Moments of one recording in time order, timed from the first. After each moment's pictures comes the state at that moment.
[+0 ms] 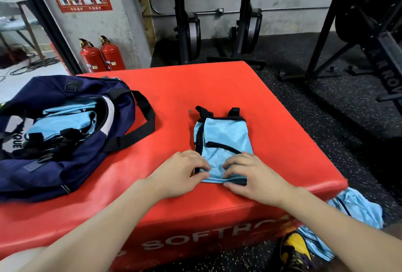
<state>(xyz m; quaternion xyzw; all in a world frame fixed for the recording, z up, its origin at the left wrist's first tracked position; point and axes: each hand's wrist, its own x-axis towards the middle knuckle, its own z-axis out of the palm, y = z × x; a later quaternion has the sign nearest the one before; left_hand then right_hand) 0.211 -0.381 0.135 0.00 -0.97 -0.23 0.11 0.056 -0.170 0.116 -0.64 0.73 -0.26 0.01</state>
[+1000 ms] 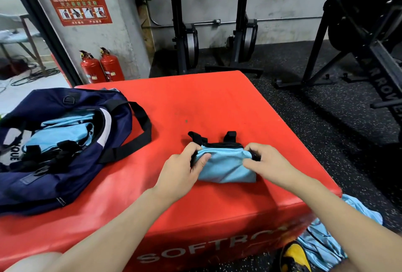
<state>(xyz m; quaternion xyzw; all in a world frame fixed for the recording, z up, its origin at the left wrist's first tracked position) 0.195 -0.357 0.152 0.16 -0.91 -0.29 0.26 0.020 -0.163 0.168 -0.42 0.79 -0.41 0.16</state>
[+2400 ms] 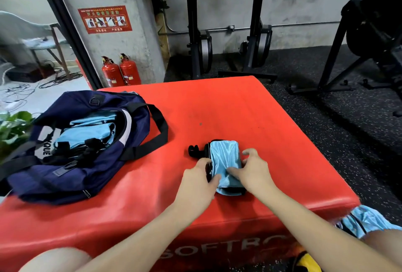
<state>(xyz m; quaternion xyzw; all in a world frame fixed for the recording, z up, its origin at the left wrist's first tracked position) 0.217 -0.320 0.164 0.32 -0.85 -0.40 0.15 0.076 -0.224 0.150 -0.21 0.88 -0.39 0.15</state>
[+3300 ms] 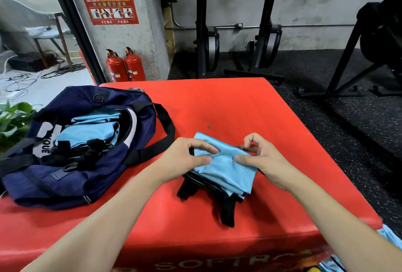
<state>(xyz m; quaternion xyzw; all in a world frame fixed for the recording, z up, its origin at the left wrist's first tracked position) 0.213 -0.419 0.217 0.17 -0.85 -0.49 0.11 0.040 -0.244 0.187 -0.34 0.64 -0.60 0.34</state>
